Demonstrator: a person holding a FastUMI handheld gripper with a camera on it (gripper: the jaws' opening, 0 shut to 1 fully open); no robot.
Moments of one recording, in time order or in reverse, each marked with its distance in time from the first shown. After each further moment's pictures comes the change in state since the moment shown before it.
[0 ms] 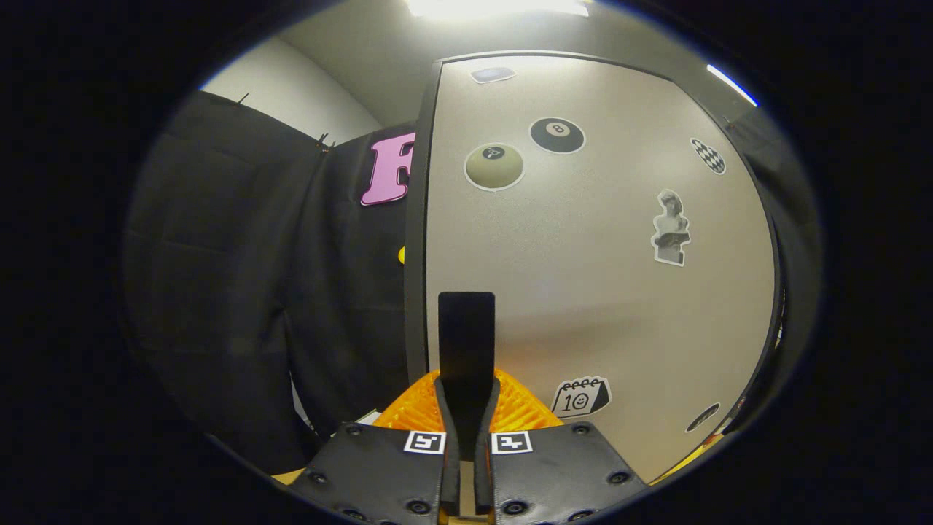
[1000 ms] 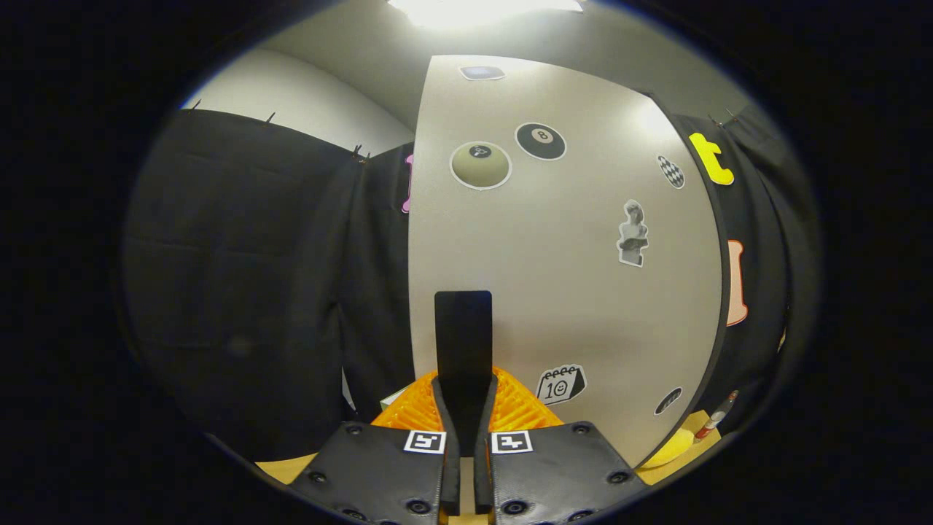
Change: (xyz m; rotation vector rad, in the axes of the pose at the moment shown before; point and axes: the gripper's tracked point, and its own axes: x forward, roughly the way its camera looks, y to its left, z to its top) arm -0.098 0.000 0.012 0.024 0.007 0.161
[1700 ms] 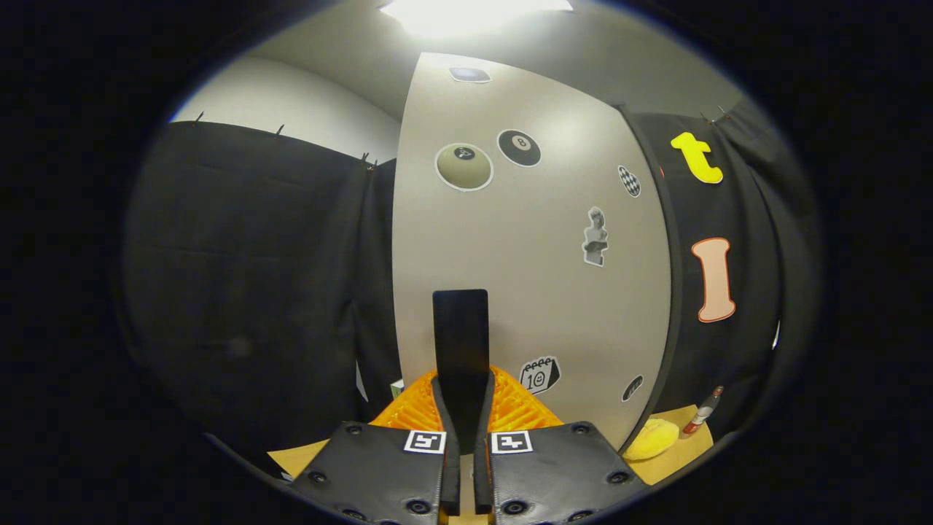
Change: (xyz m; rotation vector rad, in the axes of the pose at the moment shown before) arm -0.076 -0.031 0.000 0.010 0.009 0.048
